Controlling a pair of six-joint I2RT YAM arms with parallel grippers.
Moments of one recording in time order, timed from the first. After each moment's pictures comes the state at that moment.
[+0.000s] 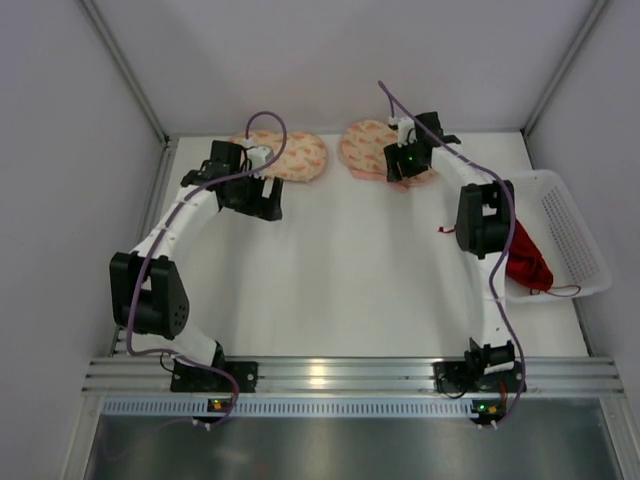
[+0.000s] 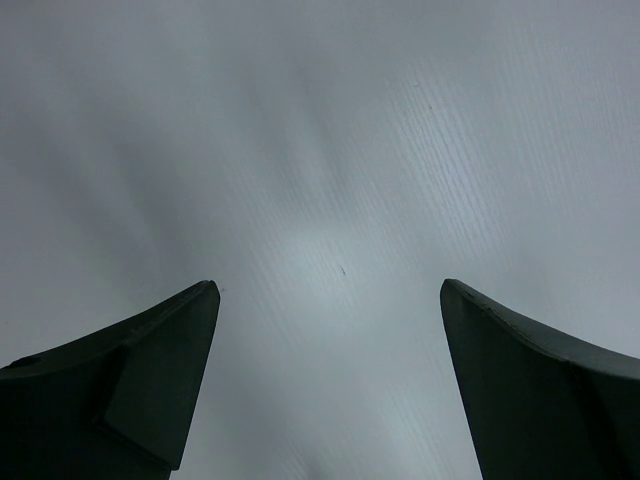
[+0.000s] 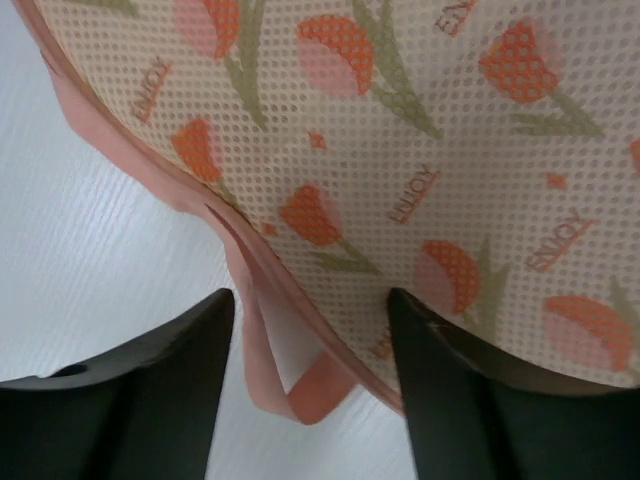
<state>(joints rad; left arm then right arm) -0.18 1.60 1.33 -0.66 0.29 0.10 0.19 2.39 2.03 -0.54 -0.29 -0.20</state>
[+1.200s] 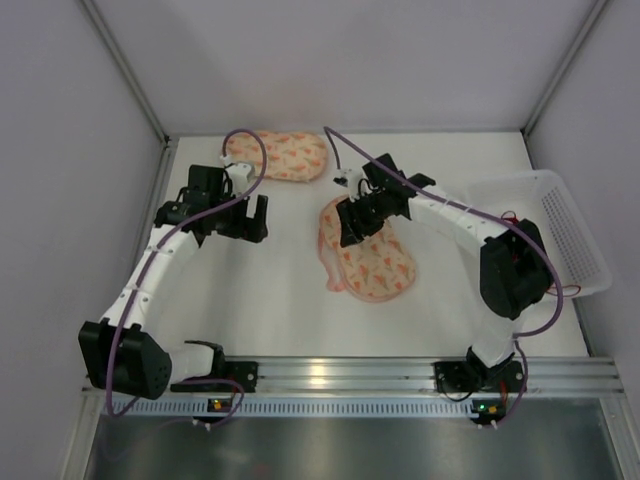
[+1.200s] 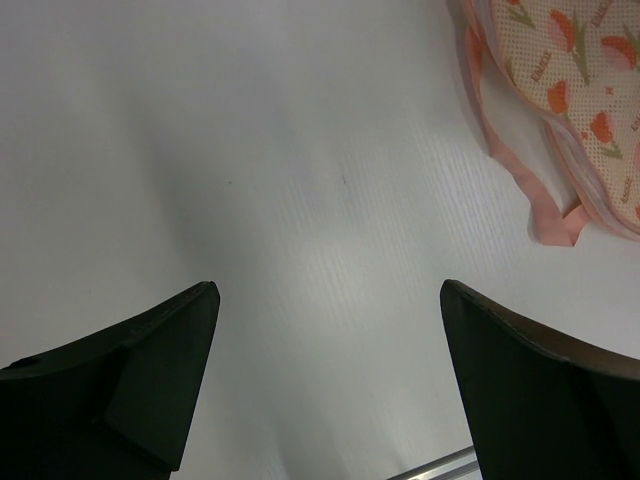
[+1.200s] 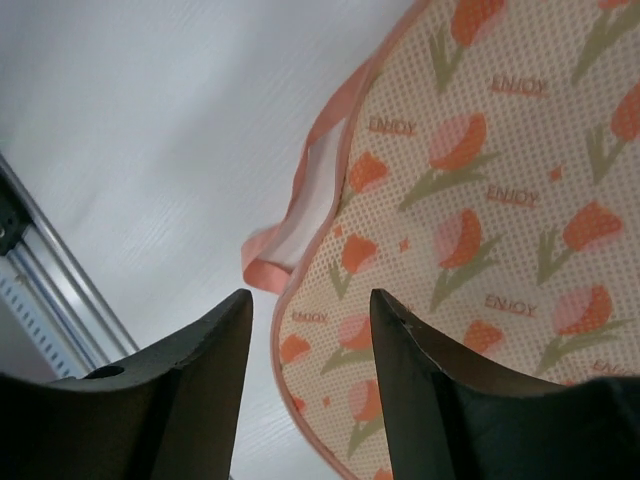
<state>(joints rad) -0.18 1.25 1.14 -0.75 0.20 0.05 0.58 1.79 1.40 -0.63 -0.50 -0.01</state>
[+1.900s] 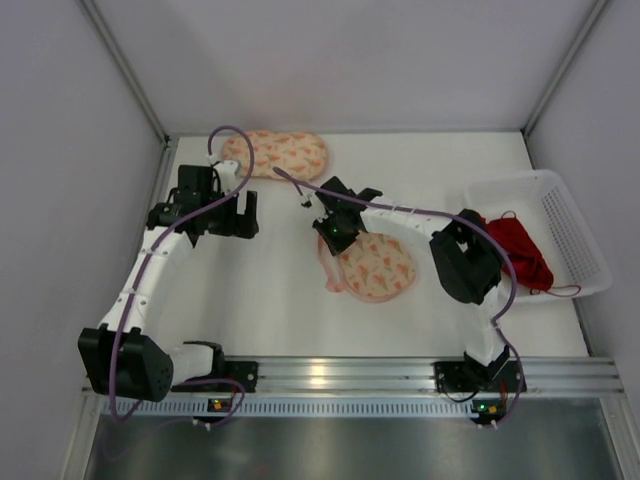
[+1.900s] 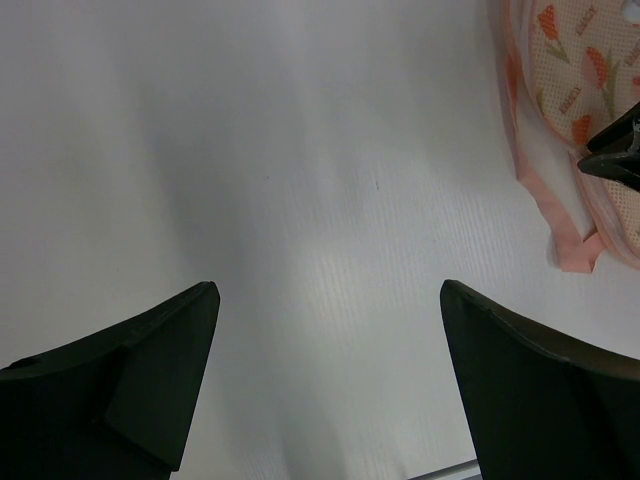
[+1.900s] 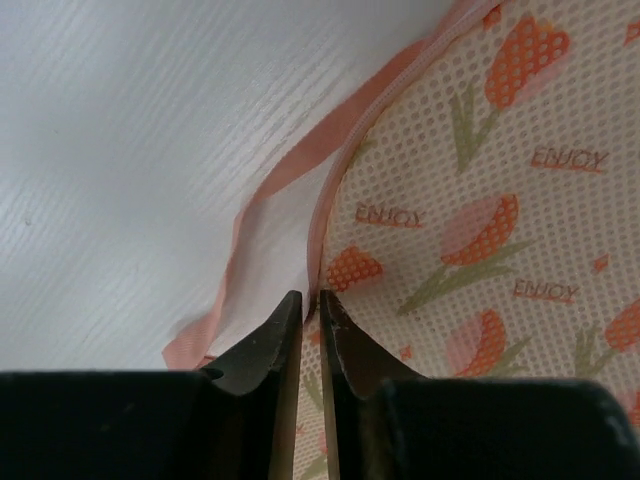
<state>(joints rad) -0.12 1.23 1.14 -0.75 0.16 0.02 0.78 2.02 1.54 -0.64 -0.10 0.02</state>
